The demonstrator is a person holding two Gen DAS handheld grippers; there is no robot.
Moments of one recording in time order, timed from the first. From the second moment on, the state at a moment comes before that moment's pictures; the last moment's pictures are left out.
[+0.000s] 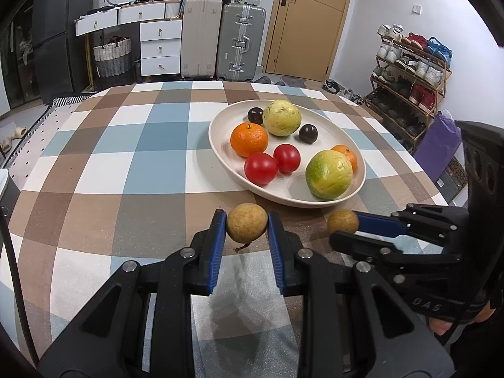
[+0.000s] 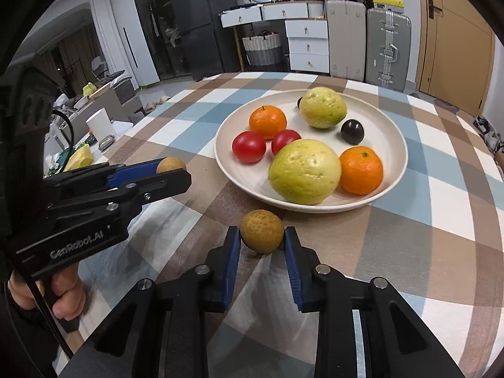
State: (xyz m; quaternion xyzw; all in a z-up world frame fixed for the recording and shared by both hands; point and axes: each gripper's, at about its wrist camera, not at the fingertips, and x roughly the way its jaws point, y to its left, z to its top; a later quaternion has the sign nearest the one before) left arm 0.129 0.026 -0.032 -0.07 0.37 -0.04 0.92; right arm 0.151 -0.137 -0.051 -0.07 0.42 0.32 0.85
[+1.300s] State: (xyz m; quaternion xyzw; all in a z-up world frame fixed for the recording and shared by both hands) left arm 0.189 -0.006 -0.016 -0.05 0.34 -0.06 0.94; right arm 0.215 -0.182 -0.015 -0.01 0.35 0.30 0.89
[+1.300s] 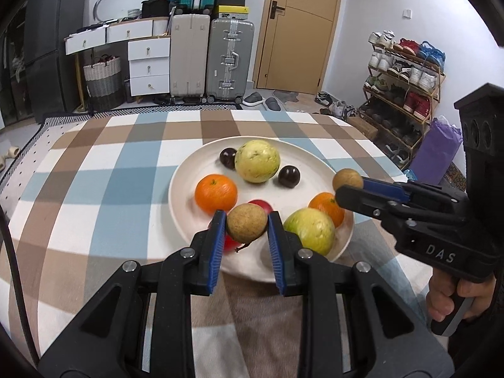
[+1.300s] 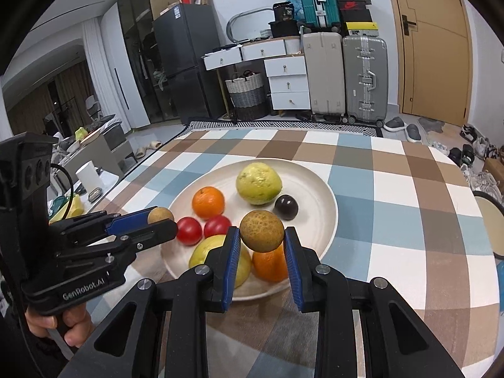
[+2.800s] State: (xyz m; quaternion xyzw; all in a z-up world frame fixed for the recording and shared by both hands) left arm 0.156 0.012 -0.014 -0.06 0.30 -0.02 0.95; right arm 0.195 -0.203 -0.018 0.03 0.30 0.26 0.92
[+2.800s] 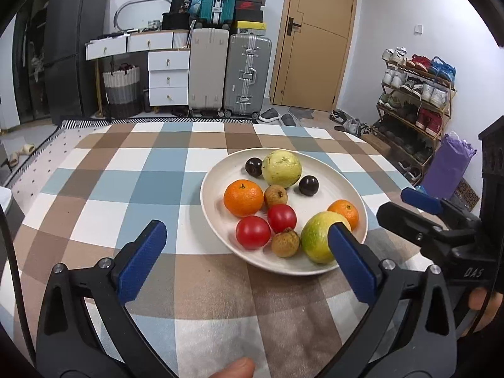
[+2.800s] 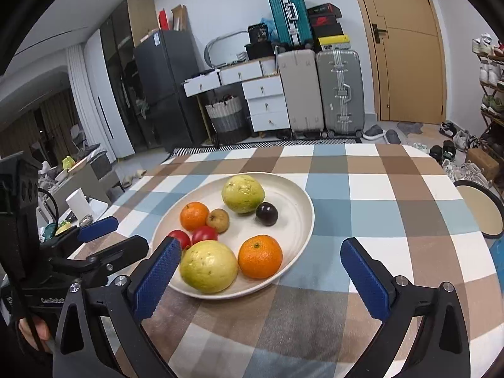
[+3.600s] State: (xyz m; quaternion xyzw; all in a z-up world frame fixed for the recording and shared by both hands) left arm 0.105 0.007 -0.007 -0.05 0.27 -0.01 0.96; right arm 0.140 -0.208 -0.004 -0.01 0.24 0.26 0.94
